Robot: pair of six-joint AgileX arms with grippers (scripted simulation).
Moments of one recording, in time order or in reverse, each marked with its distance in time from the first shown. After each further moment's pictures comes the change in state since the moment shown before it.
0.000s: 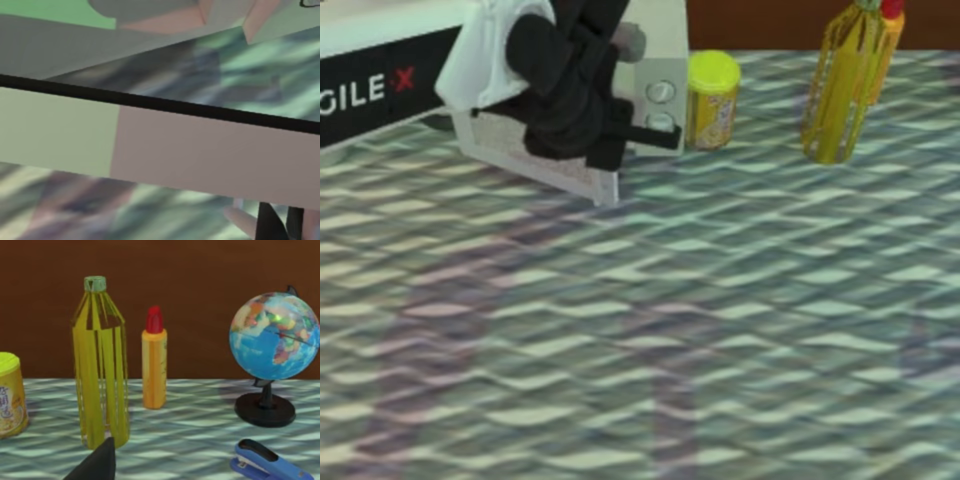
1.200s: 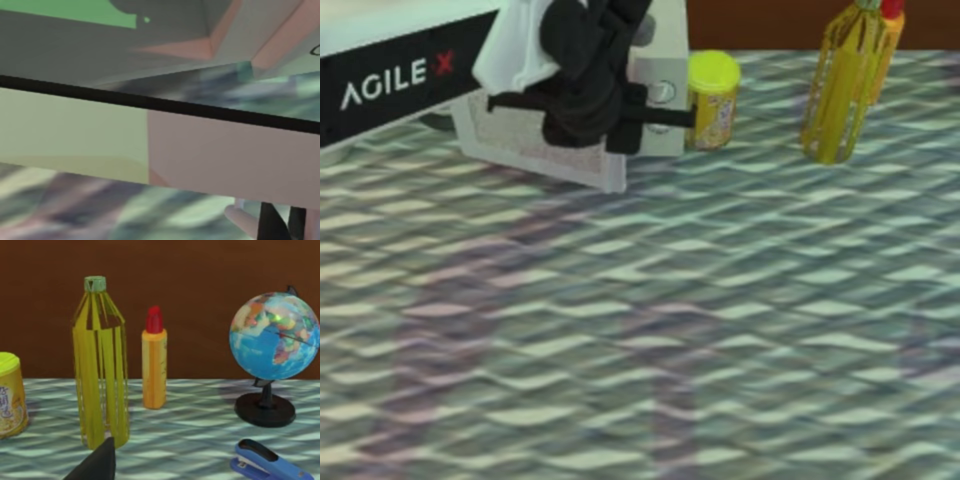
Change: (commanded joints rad) left arm -0.022 0.088 0.126 -0.056 -0.064 -0.117; right arm 0.000 0.000 0.000 0.000 0.000 0.000
